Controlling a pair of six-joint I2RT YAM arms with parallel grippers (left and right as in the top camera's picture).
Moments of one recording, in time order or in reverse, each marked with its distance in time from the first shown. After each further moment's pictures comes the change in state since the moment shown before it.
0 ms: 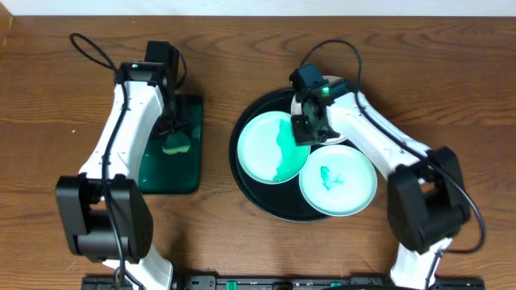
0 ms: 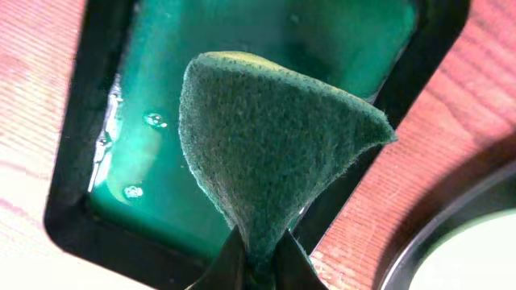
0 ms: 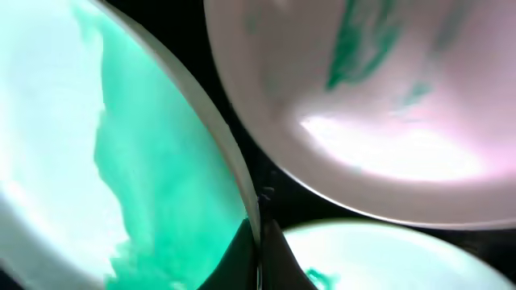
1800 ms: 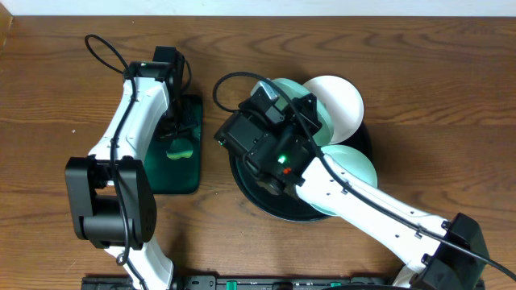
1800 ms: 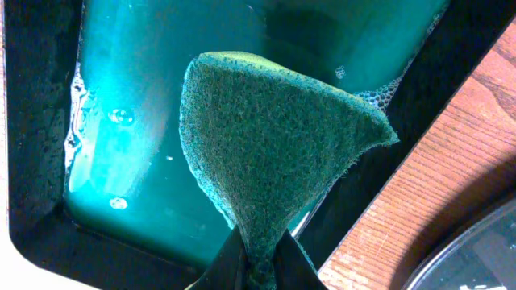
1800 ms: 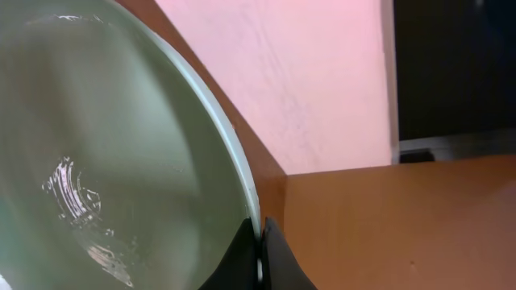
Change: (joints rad) left arm 0.000 0.079 -0.001 0.000 0.018 0.021; right arm 0.476 -0.248 -0.001 0.071 1.259 -0.441
